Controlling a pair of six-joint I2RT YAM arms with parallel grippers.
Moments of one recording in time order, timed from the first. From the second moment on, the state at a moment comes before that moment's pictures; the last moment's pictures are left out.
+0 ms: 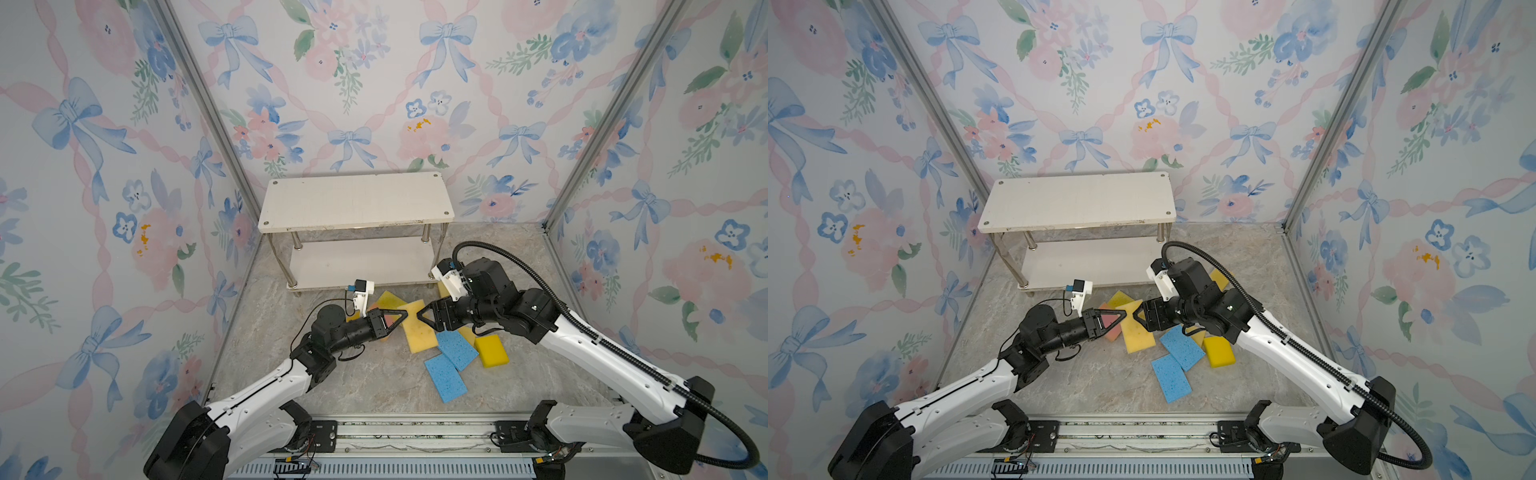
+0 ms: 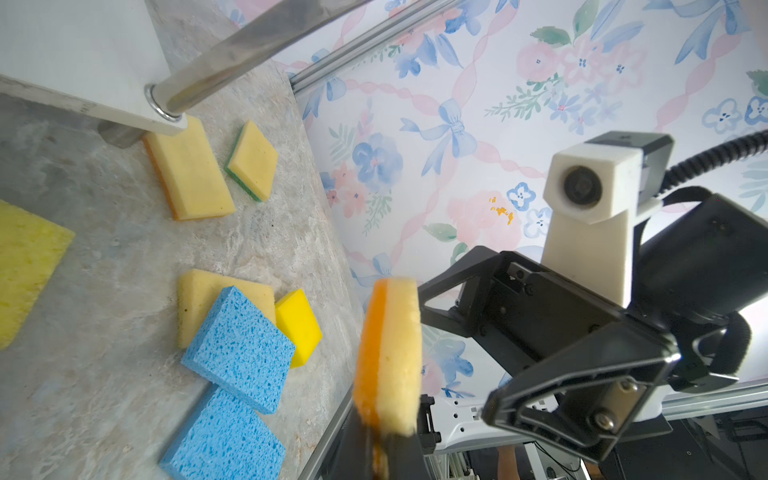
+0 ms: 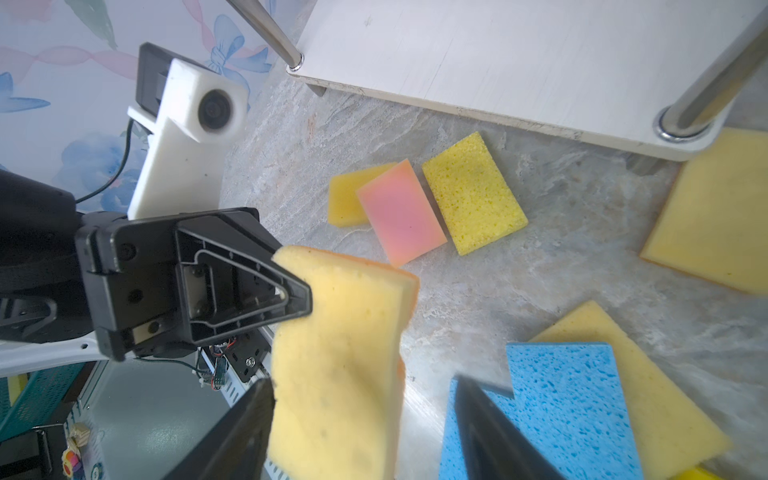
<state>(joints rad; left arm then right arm) -0.61 0.99 0.41 0.51 0.49 -1.11 0.78 1.19 1.21 -0.73 -0.24 0.45</state>
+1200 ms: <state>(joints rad) -0.50 0.88 0.38 0.52 0.48 -1.20 0.84 1.19 1.04 -0.51 -0.35 0.64</state>
